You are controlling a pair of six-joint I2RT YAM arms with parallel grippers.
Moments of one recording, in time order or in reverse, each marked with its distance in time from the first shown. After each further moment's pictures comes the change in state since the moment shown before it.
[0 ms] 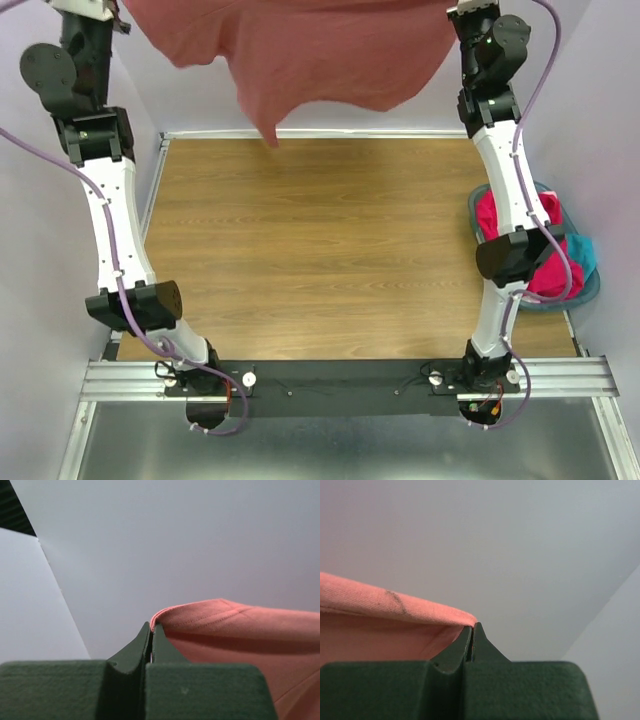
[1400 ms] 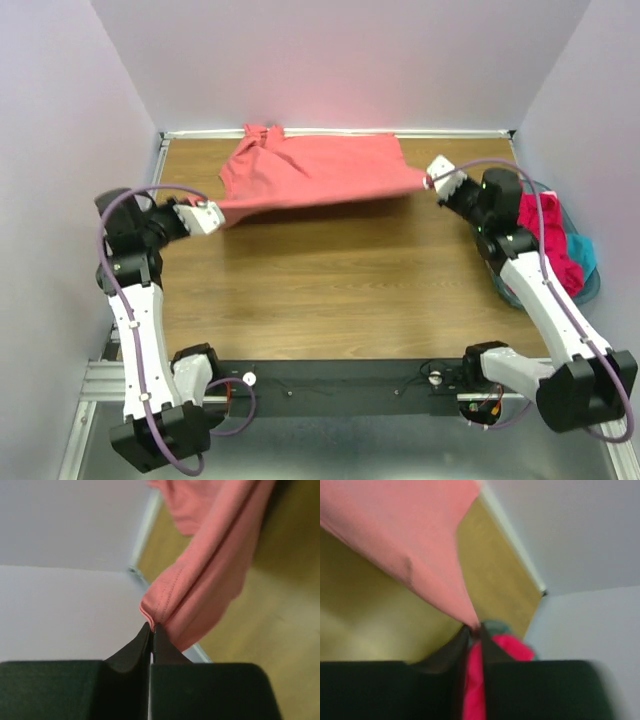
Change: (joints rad) left arm 0.087 -0.766 -1.161 -0.875 0.216 1.155; right arm -0.025 -0.902 -1.443 -0.189 -0.269 -0.247
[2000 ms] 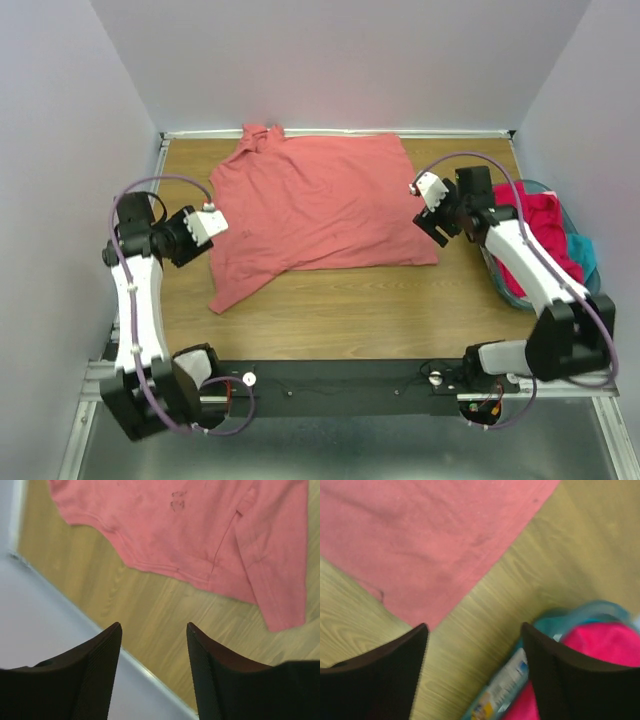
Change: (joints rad) left arm 0.005 0.098 -0.072 -0.288 0.000 0.074; right arm 0.000 0.163 0.044 -0.413 -0.066 0.078
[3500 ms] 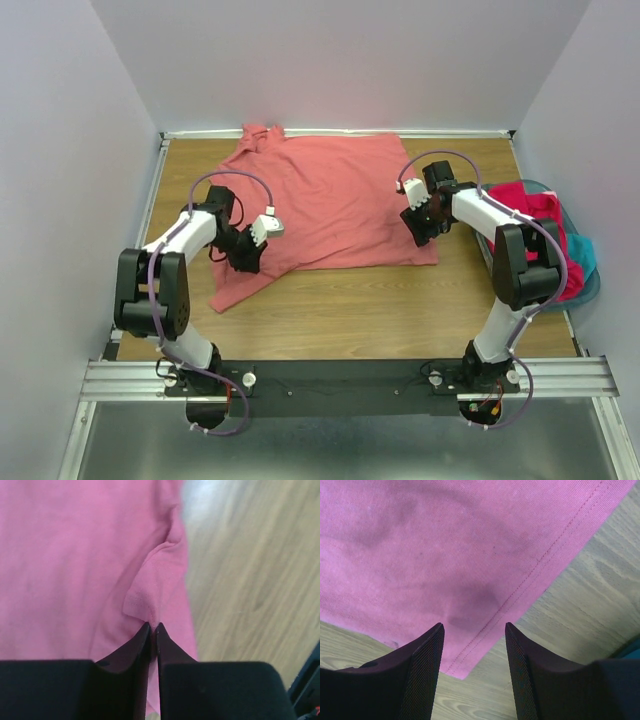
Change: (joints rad) left arm -0.407 0.615 0.034 0.067 0.057 -0.380; right arm 0.030 0.521 0.217 -0.103 0.037 0.332
